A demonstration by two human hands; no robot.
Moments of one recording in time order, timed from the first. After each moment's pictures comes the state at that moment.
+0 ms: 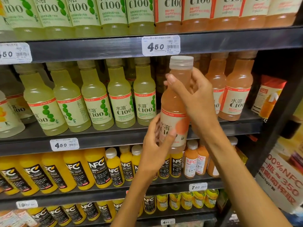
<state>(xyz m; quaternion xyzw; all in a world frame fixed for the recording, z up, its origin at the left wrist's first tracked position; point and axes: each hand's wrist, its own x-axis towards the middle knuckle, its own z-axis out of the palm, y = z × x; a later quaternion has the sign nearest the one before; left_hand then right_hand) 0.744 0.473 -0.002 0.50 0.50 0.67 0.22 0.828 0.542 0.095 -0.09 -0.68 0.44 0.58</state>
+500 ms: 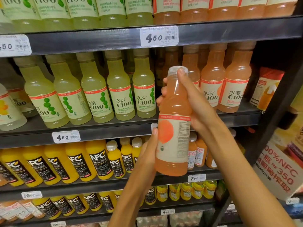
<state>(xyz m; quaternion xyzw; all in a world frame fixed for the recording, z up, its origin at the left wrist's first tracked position) 0.756 0.426 -0.011 0.43 0.46 0.63 0.45 0.834 0.546 0.083 -0.05 -0.54 0.76 0.35</state>
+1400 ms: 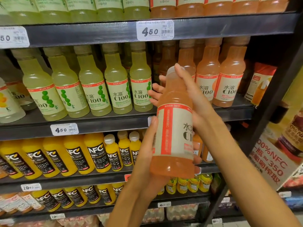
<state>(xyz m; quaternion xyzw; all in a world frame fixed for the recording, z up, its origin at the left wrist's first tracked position) 0.785 0.403 0.010 0.34 0.24 0.63 0.66 0.844 0.532 0.089 -0.08 -0.46 0.84 0.29</state>
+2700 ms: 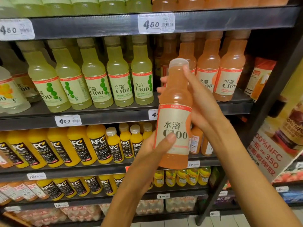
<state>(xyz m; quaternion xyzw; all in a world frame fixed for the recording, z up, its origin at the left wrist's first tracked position) 0.790 0.385 -0.003 0.42 0.47 0.61 0.47 0.864 0.520 0.074 -0.08 -0.54 0.74 0.39</state>
